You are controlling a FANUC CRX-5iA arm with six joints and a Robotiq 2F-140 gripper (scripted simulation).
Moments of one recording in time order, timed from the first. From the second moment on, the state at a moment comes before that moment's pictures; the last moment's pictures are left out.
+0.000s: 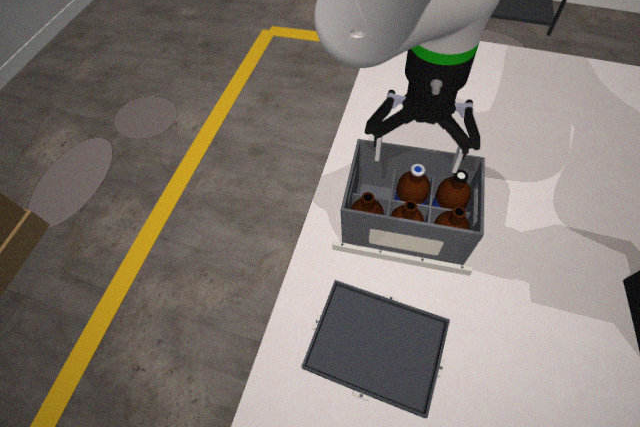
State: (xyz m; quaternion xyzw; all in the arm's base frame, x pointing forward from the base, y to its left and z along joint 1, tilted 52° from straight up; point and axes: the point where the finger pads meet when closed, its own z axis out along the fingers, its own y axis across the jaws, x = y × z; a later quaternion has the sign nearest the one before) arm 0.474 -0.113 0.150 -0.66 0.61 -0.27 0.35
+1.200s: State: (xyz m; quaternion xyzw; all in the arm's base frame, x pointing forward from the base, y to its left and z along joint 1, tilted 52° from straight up) arm 0.466 -0.053 0.151 -0.67 0.60 -0.26 0.36
